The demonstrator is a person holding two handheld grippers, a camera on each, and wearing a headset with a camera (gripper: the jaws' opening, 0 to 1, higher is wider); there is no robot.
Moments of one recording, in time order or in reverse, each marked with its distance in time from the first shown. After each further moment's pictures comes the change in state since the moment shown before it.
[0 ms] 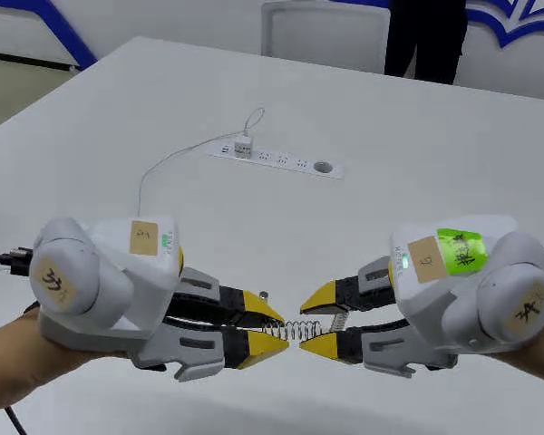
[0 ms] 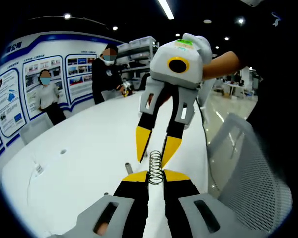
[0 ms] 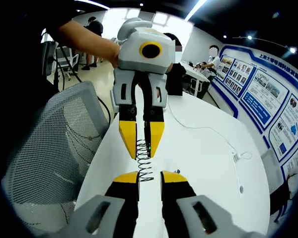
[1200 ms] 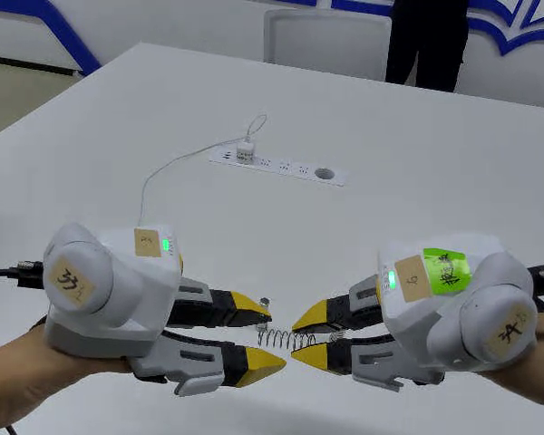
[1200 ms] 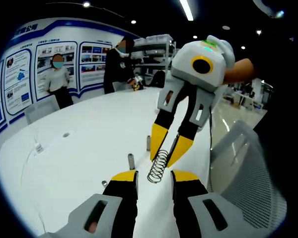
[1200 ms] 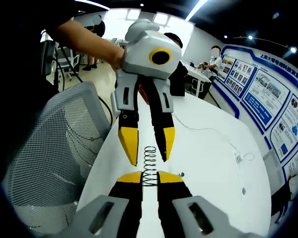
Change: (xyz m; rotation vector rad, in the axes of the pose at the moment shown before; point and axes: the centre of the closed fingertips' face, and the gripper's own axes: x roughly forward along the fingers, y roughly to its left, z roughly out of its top) left arm 0.000 0.007 -0.014 -0.145 0.020 0.053; right arm 0.009 0.009 0.006 -0.007 -0.006 0.013
